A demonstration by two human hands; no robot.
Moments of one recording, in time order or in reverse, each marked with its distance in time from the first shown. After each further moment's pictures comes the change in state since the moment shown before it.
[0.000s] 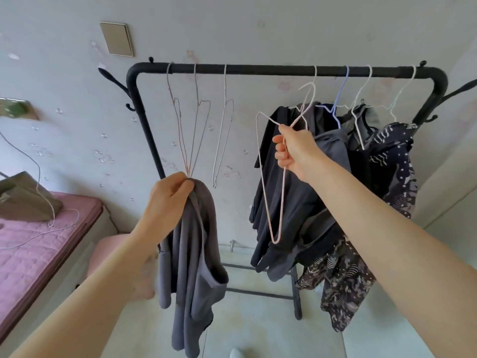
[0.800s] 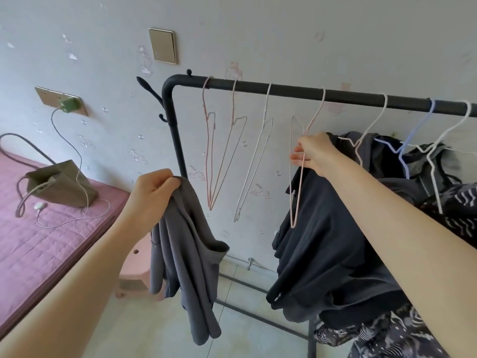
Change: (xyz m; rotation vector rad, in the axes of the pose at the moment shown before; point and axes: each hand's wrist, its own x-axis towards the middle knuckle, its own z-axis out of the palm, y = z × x) left_hand 0.078 -0.018 -0.038 0.024 0.189 -0.110; right_hand 0.156 -0.022 0.045 -0.301 -0.041 0.000
